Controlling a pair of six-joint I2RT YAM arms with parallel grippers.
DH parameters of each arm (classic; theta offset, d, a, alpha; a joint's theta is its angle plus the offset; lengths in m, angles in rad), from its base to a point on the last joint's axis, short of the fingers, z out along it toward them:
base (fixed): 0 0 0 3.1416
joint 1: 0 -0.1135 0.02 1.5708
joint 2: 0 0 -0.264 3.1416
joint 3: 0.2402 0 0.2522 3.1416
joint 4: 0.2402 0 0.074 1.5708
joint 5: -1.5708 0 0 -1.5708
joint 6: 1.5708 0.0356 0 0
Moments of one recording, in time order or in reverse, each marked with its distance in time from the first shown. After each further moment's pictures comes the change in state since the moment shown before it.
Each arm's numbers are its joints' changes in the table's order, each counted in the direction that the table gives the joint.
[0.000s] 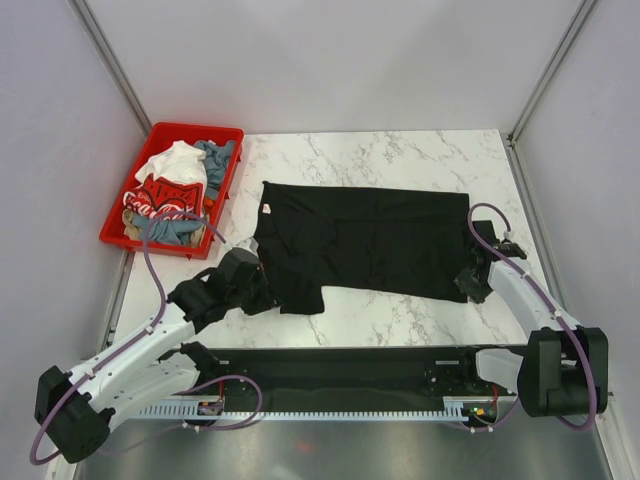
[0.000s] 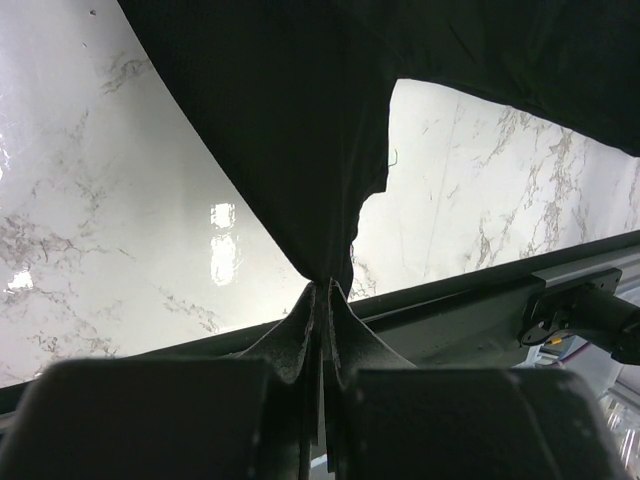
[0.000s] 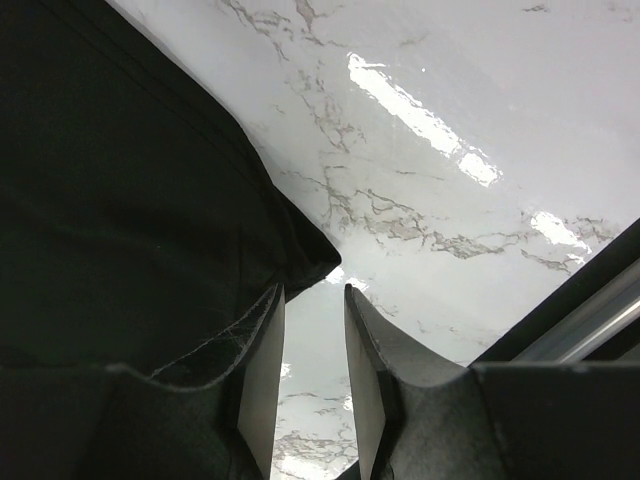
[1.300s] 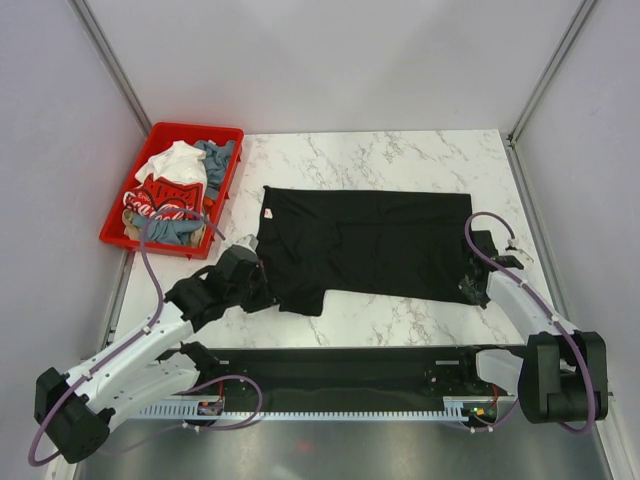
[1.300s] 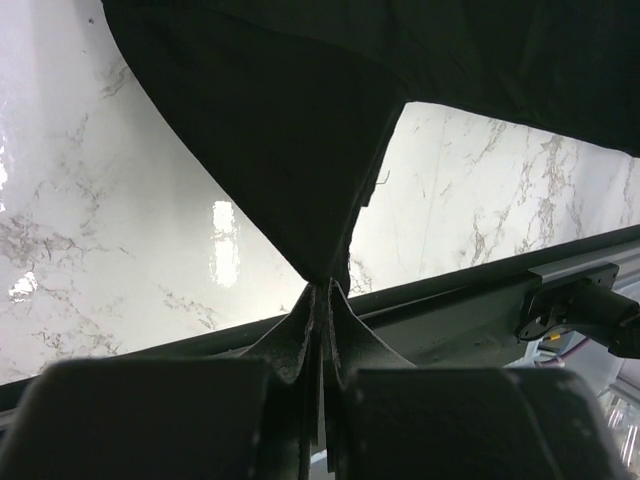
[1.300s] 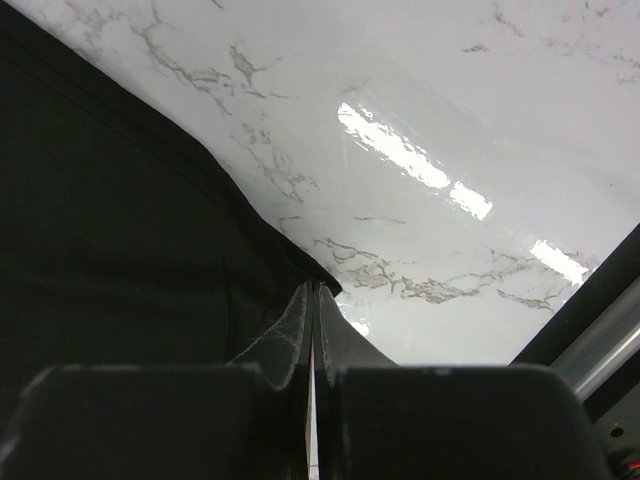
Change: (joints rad) left arm 0.000 -0.015 0.015 0.020 0.002 0.010; right arm 0.000 -0.029 -0.113 -0.116 -0.122 0.045
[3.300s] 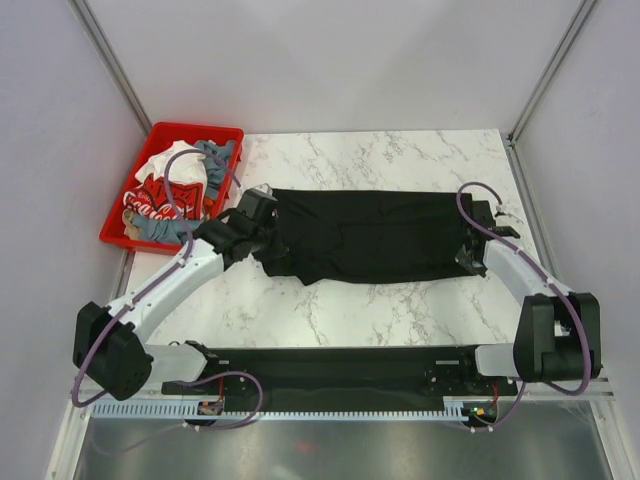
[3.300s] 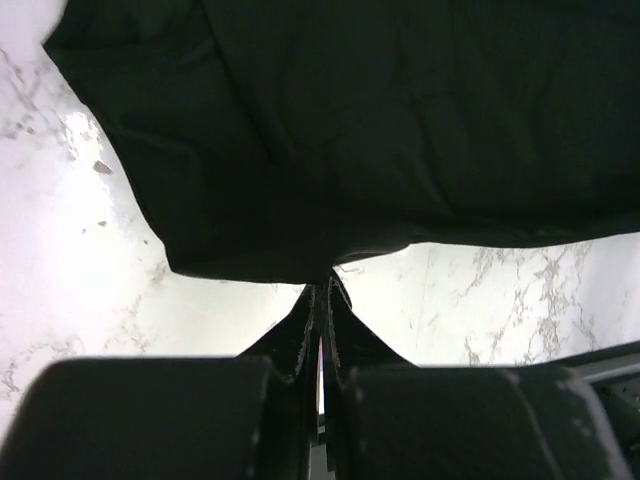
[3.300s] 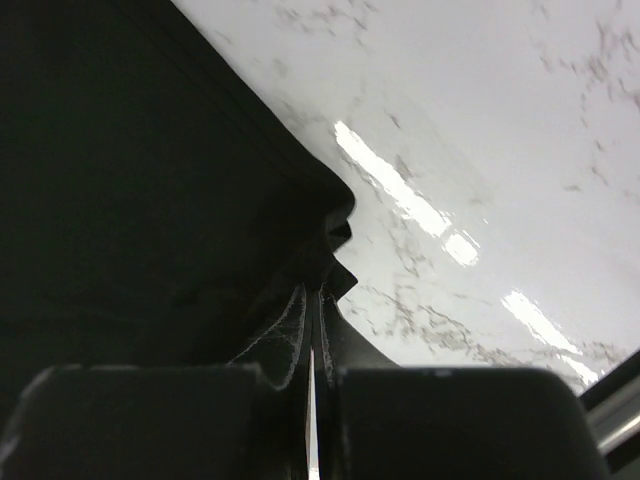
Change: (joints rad) left arm -0.109 0.441 0.406 0.003 0.087 0.199; right arm 0.001 0.175 0.210 -0.071 0.026 -0.200
